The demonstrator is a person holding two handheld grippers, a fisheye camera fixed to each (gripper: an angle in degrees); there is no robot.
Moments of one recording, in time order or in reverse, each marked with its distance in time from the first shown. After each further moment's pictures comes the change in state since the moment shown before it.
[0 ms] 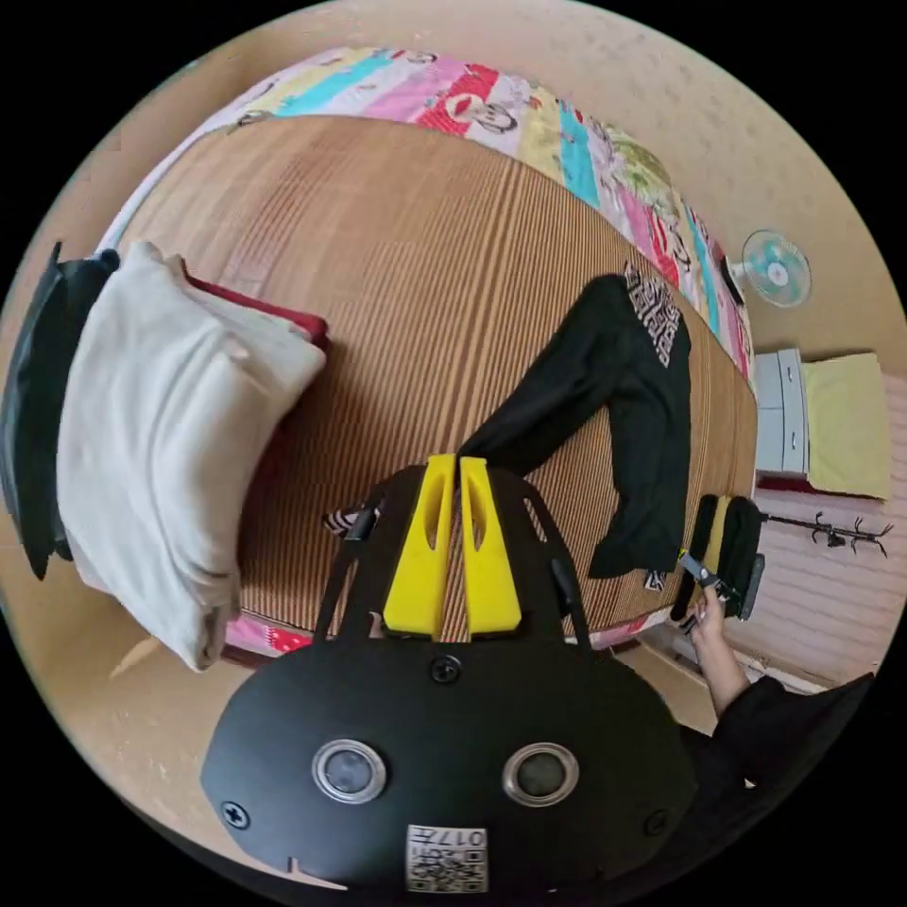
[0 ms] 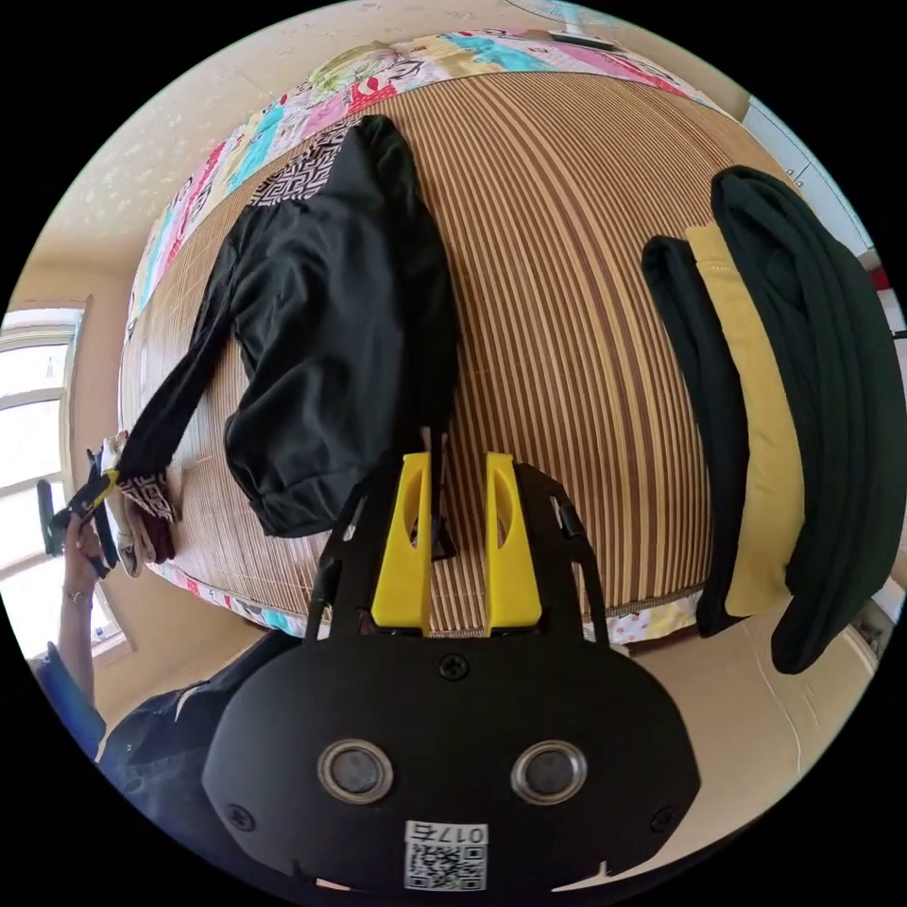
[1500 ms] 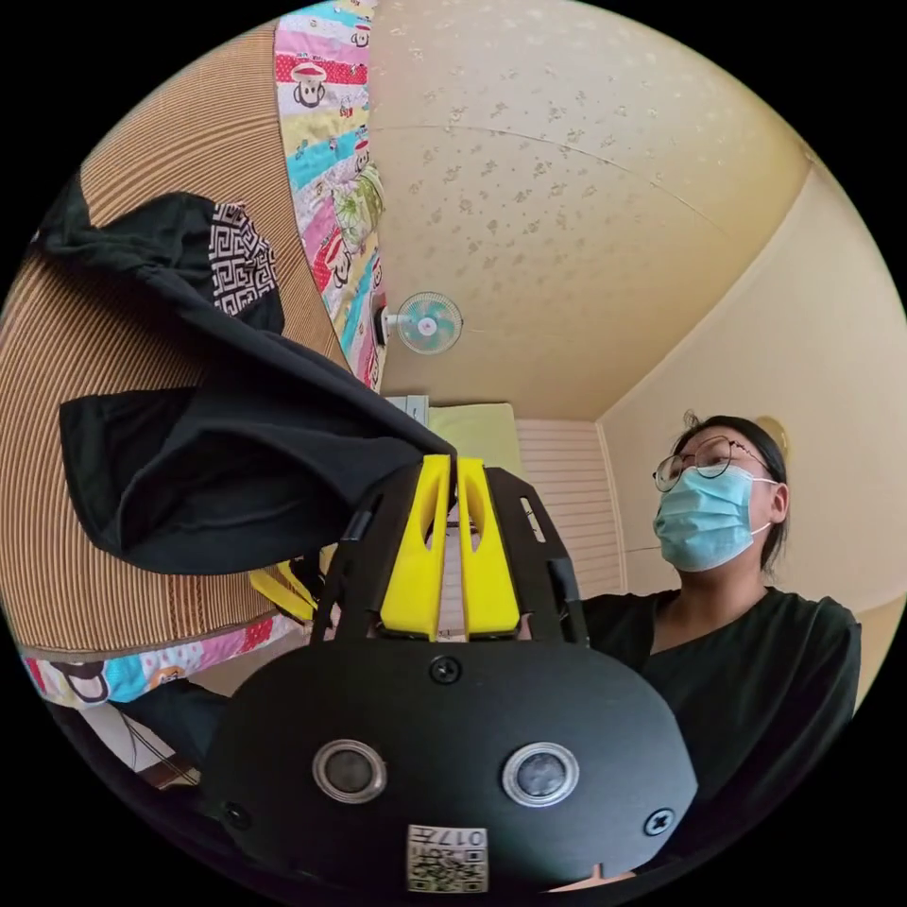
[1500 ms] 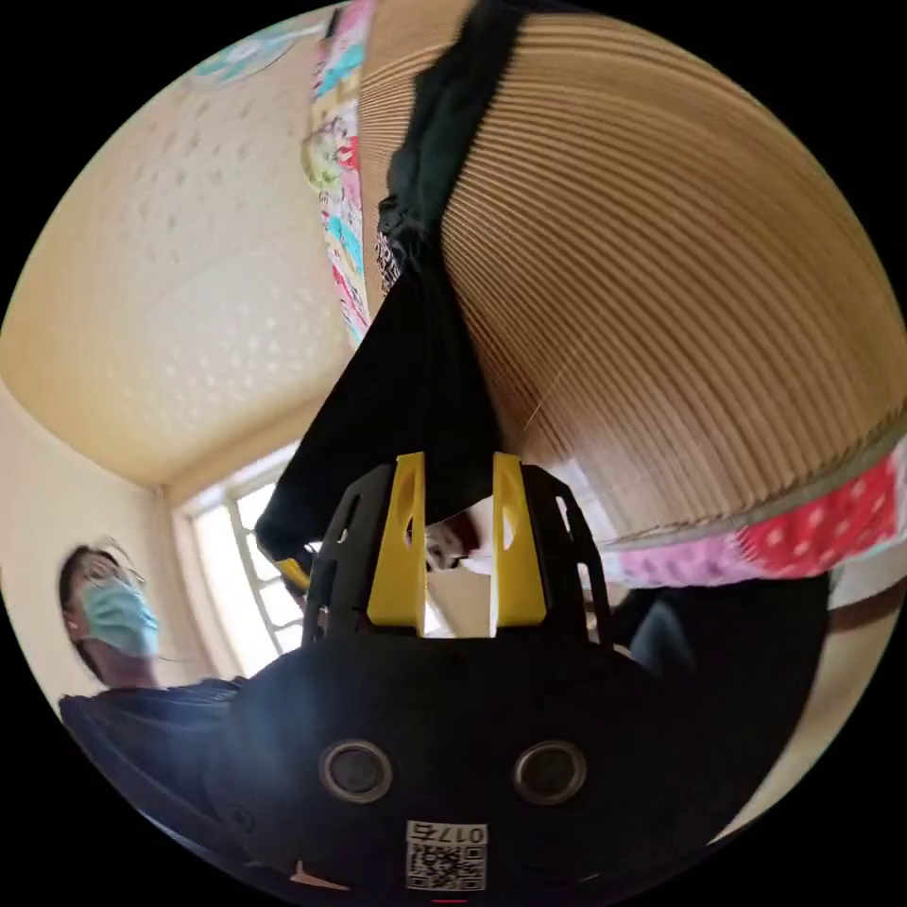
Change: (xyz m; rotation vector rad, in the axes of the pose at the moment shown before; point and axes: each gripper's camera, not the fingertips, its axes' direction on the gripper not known) left arm -0.162 0.155 -0.108 0.031 1.338 -0.015; right arm 0.272 0.216 0.060 -0.065 -1.093 0.425
